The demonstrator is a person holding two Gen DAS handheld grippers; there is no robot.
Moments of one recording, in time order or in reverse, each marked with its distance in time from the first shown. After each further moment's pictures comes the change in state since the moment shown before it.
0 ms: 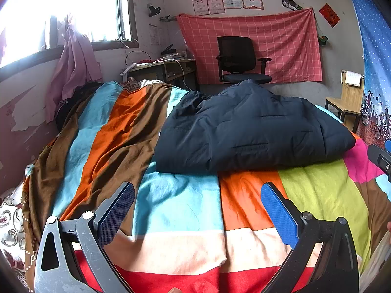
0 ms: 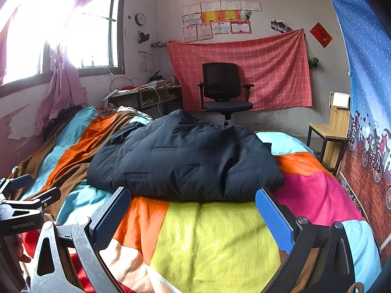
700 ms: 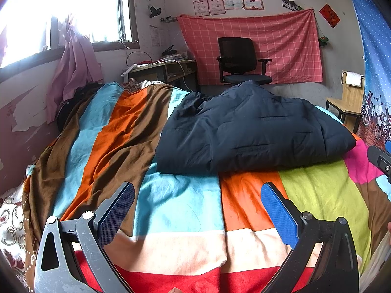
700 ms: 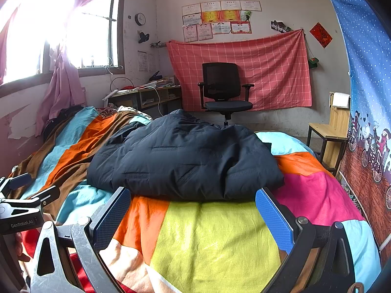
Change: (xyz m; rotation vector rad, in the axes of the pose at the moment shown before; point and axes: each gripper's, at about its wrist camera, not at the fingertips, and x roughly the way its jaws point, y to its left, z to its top) left arm -0.002 0.002 0.000 0.003 -0.005 0.004; right arm 0.000 0.000 0.000 0.001 0.001 0.000
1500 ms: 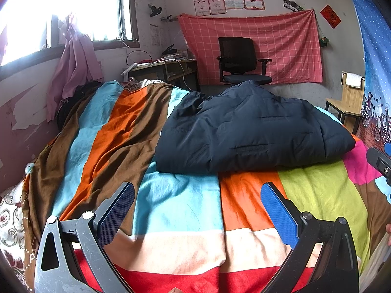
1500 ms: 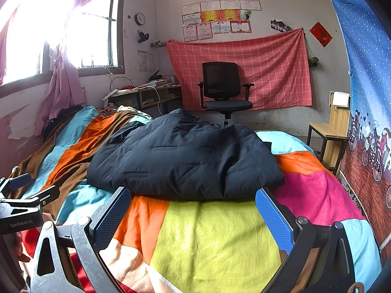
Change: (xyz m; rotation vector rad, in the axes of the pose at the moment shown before) left arm -0.001 0.000 0.001 -0.007 0.006 -0.002; right arm 0.000 0.000 0.001 0.001 0.001 0.000
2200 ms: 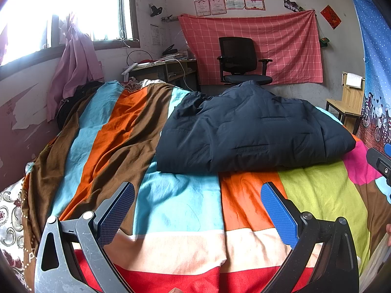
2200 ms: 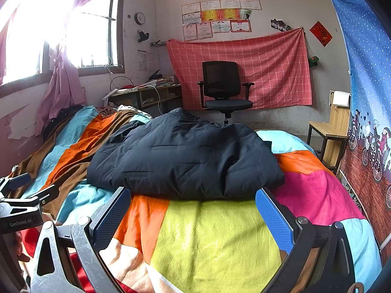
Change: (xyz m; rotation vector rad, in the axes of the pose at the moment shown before) left arm 0.000 0.002 0.000 0.000 0.000 0.000; right arm 0.000 0.000 0.001 0.001 0.001 -0.001
